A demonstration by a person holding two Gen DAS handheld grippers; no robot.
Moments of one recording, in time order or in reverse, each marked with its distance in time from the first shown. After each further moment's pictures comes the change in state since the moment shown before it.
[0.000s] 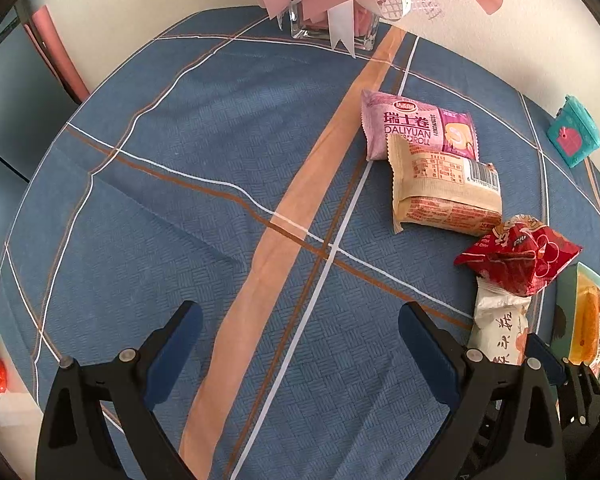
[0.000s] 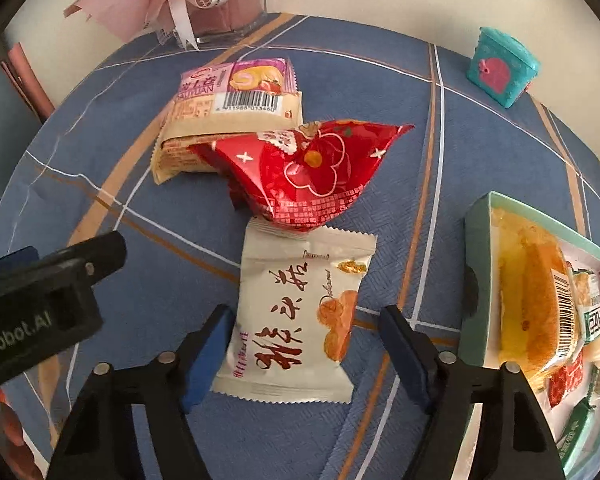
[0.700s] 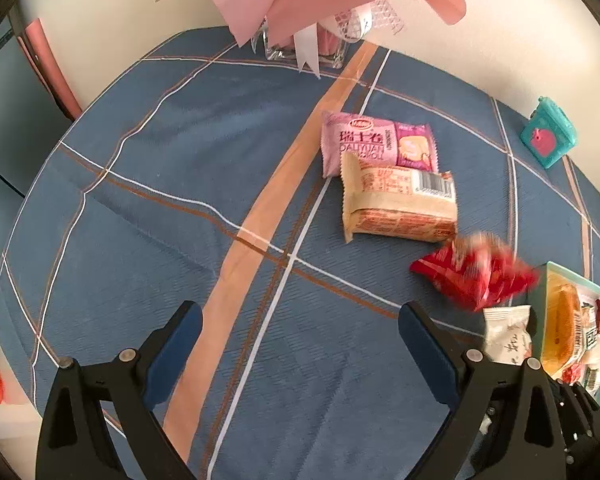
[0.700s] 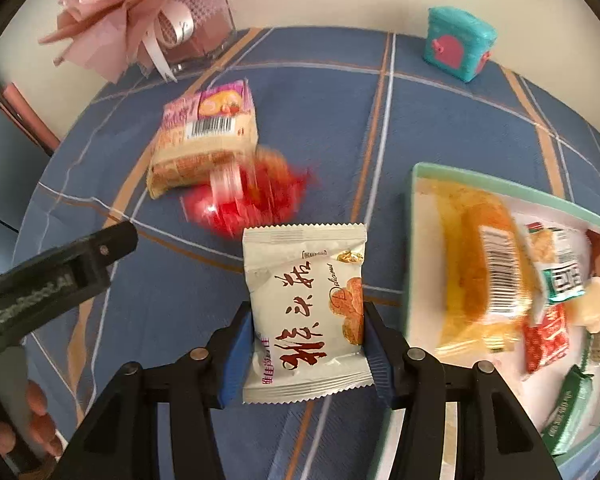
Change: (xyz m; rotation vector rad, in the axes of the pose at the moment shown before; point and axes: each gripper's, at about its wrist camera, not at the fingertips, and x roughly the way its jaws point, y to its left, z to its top) left arm -0.027 -0.022 -0.004 0.017 -0.051 -0.042; right arm -0.032 -0.045 -0.004 0.105 -0.001 0.074
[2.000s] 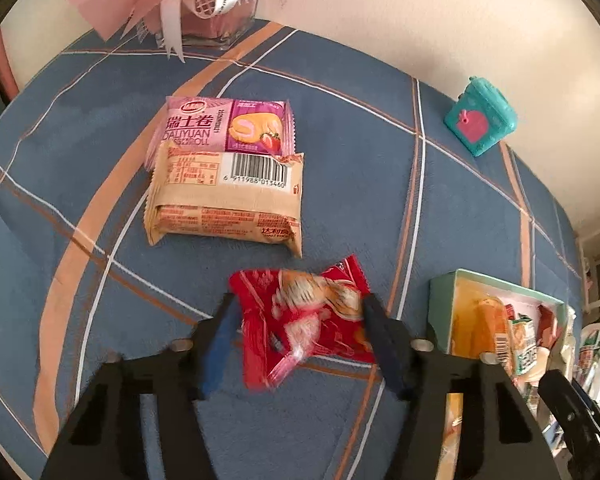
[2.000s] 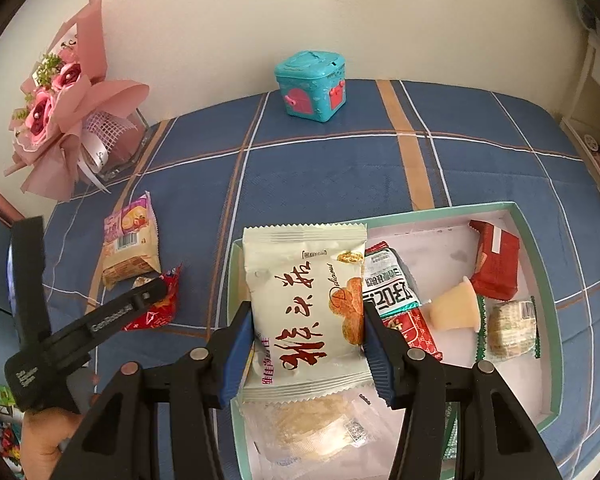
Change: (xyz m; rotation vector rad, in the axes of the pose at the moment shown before) left arm 0.019 -0.087 0.008 -0.005 0.040 -0.234; right arm -0.077 -0.119 0.002 0.238 -0.132 -0.053
